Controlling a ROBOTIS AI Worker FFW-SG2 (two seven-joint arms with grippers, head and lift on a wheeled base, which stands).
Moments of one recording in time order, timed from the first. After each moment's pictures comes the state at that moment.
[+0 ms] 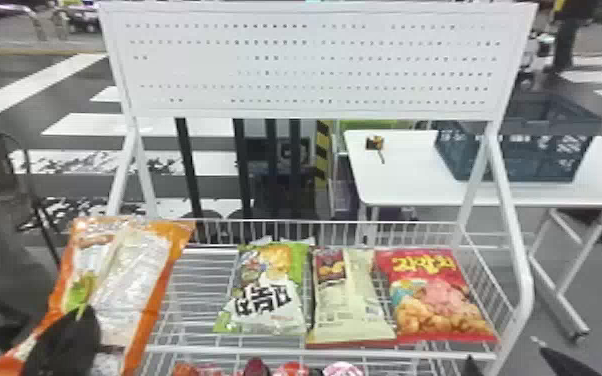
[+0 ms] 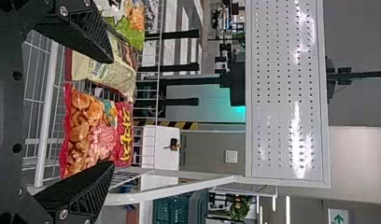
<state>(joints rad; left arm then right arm) 0.87 0.20 0.09 -2.47 0.12 0.02 0.13 0.85 0.00 -0.05 -2.46 -0.01 0.15 0.16</state>
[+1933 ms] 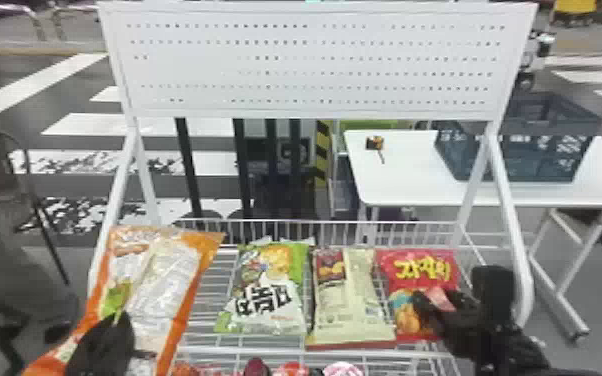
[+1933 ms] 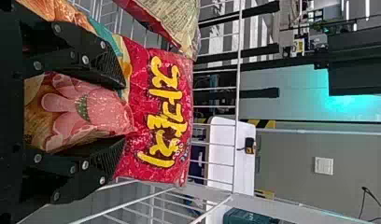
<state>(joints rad) 0.82 0.21 0.01 -2.41 0.06 0.04 0.13 -0.07 0.00 -0.10 -1.51 0.11 0.44 0.25</state>
